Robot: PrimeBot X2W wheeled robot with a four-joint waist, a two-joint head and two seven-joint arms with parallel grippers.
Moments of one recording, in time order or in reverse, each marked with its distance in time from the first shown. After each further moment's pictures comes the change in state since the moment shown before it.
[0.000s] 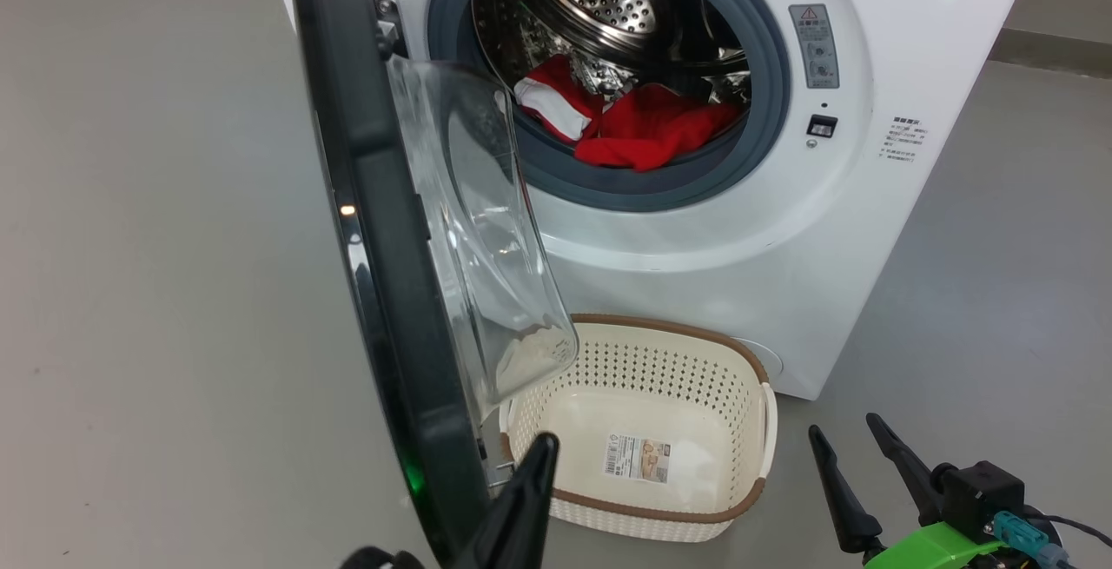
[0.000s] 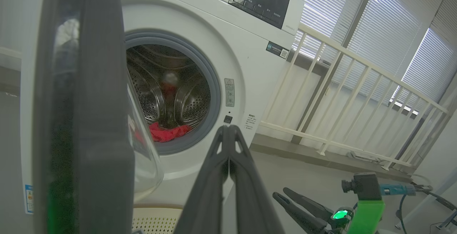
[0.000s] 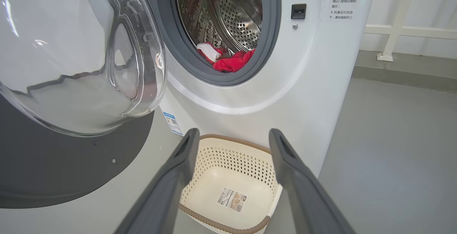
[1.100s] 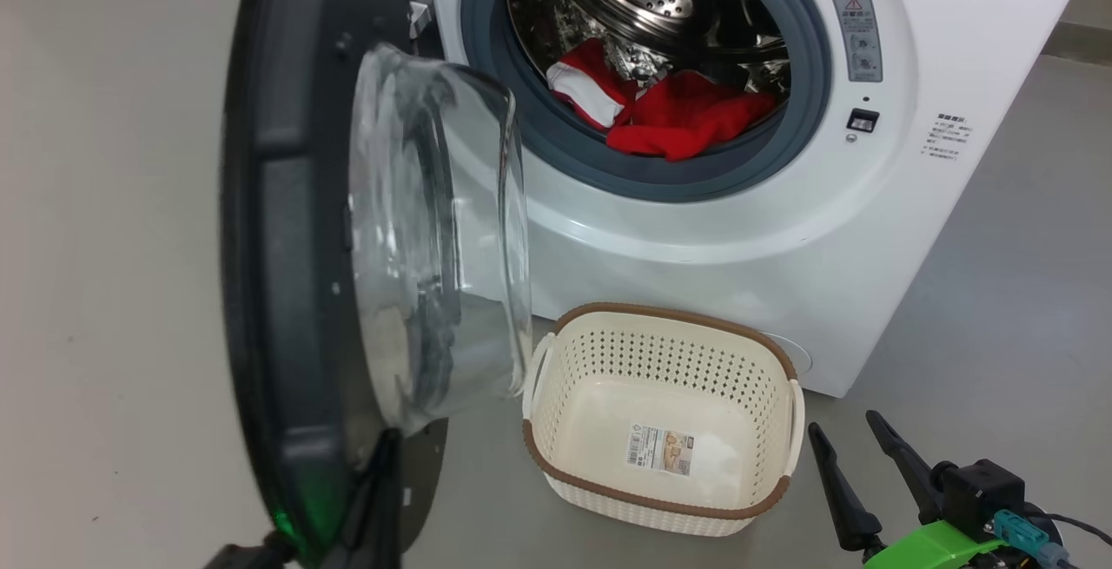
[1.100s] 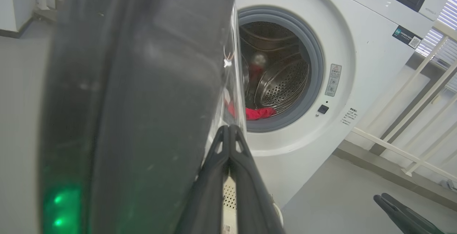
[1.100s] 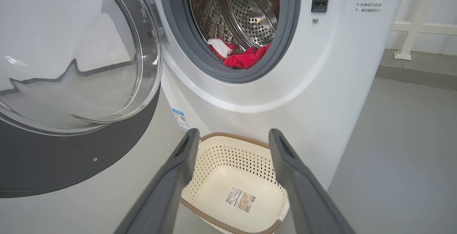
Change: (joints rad) left arm 0.011 -0.006 0.210 0.189 -0.080 0.070 0.001; right arm 0.000 0.001 -0.002 -0.007 -0.006 0.000 0.000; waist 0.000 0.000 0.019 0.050
